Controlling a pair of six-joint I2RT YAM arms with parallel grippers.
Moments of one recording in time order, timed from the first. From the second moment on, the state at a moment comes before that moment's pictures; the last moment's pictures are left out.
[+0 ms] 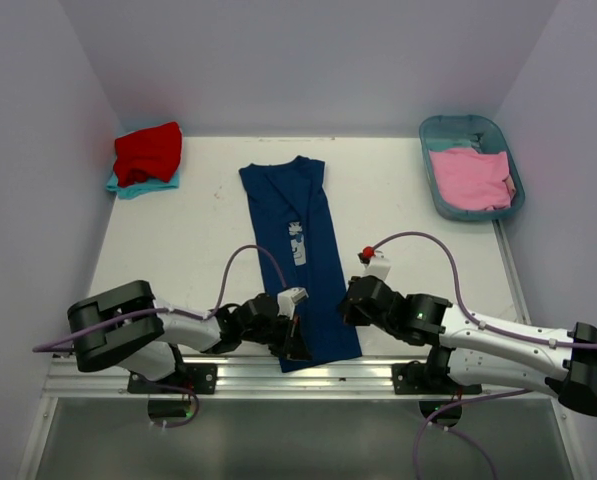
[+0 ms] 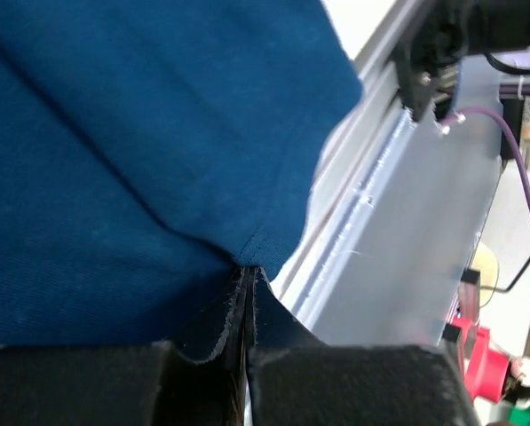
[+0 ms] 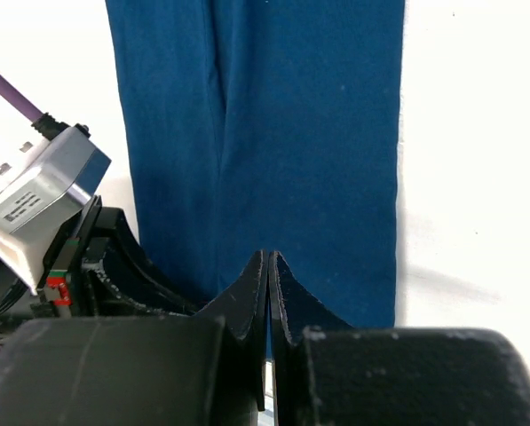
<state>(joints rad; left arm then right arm) -1.12 1.44 0.29 0.52 0.35 -0.90 1.13 0.93 0.59 -0.48 0.39 1.02</state>
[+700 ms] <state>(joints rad) -1.21 1.00 0.52 0.02 -0.06 -0.85 1.13 0.94 0.58 -0.49 0.40 1.02</state>
